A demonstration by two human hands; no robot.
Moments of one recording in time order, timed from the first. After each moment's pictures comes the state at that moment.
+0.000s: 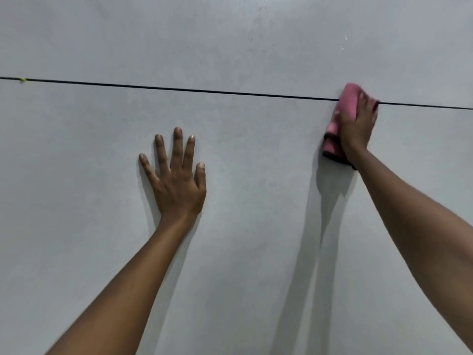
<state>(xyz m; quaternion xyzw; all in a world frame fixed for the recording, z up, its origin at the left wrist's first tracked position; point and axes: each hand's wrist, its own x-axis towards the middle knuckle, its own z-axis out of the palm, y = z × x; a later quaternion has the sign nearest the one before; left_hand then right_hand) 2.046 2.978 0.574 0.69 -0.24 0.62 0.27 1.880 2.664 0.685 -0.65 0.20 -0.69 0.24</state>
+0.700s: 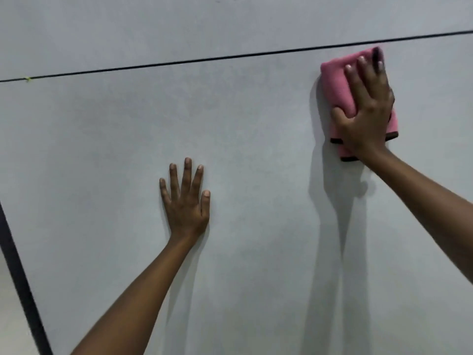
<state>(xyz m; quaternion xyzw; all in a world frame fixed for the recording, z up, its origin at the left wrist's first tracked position) 2.018 2.941 0.474 0.74 -0.24 0.61 0.18 1.873 2.612 0.624 -0.70 0.00 -0.72 0.03</state>
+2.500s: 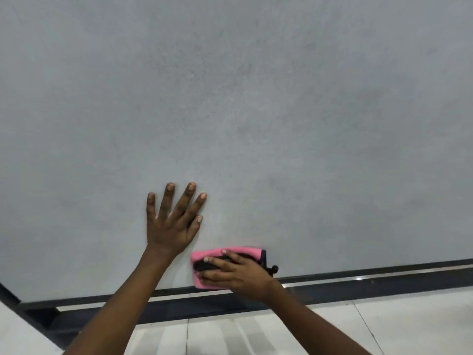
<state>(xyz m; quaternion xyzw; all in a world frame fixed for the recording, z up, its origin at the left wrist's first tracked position) 2.041 2.979 0.180 0.72 -0.35 0.60 0.05 1.968 2.739 0.068 -0.68 0.30 -0.55 -0.38</state>
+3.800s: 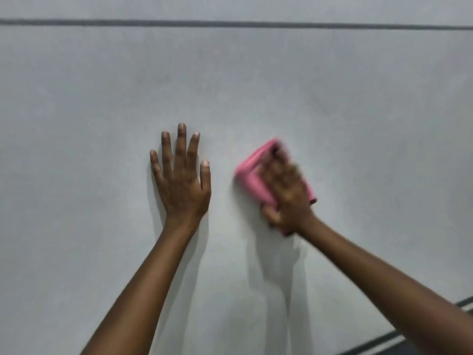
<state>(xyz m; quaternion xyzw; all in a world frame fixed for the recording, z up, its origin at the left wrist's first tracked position) 1.988 2.869 0.503 0.69 -0.31 0.59 0.28 1.890 2.663 0.456 -0.76 -0.12 -0.63 -0.09</state>
